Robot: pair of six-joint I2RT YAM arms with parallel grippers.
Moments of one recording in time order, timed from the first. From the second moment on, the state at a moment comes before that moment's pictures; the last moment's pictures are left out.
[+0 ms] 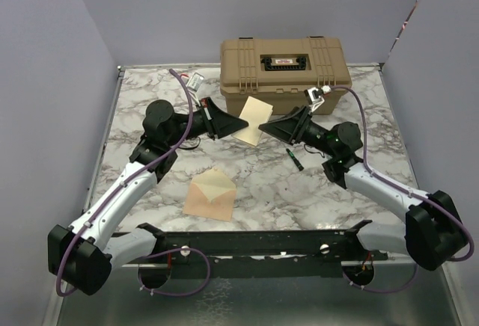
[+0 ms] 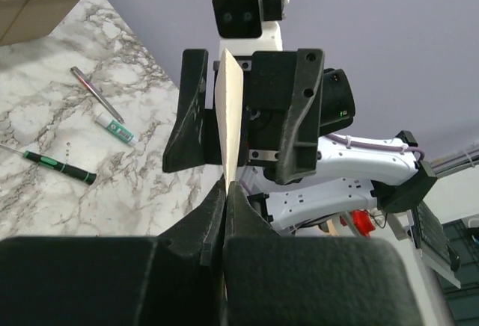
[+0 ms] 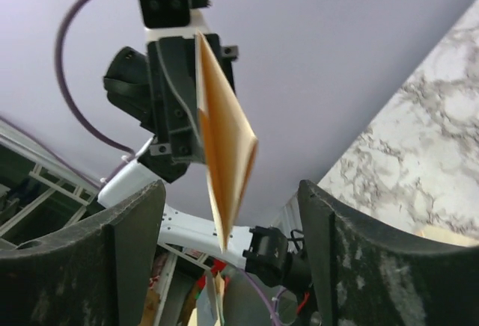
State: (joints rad) left arm -0.46 1.08 0.91 0.25 0.70 -0.92; right arm 0.52 1.21 0.64 0.90 -0.61 1.19
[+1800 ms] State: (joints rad) left arm -0.46 1.34 0.68 -0.68 0.13 -0.81; right arm 0.56 1.05 0.63 0.05 -0.13 0.92
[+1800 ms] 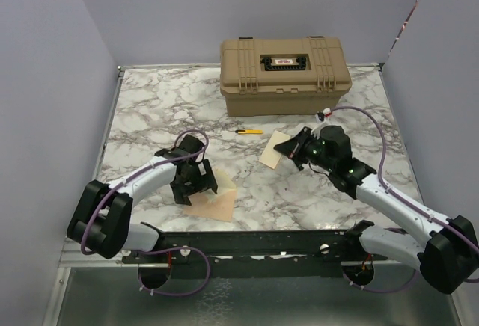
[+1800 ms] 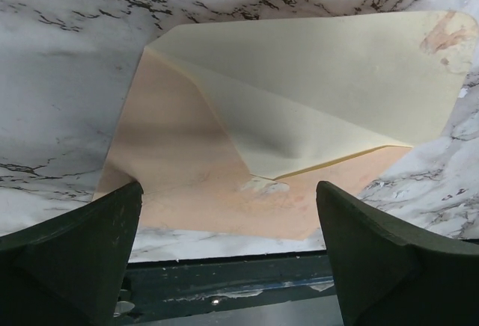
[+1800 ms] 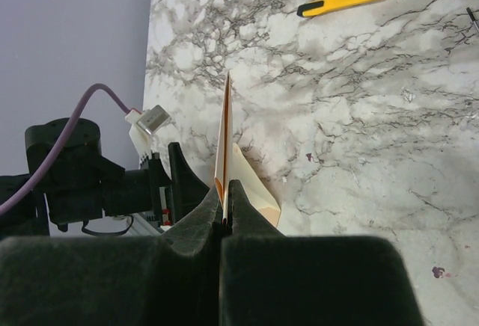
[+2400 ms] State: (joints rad) left arm -0.49 1.65 0.95 -0.59 0.31 -0.59; right arm 0.56 1.09 0.59 -0.03 -0.23 0.79
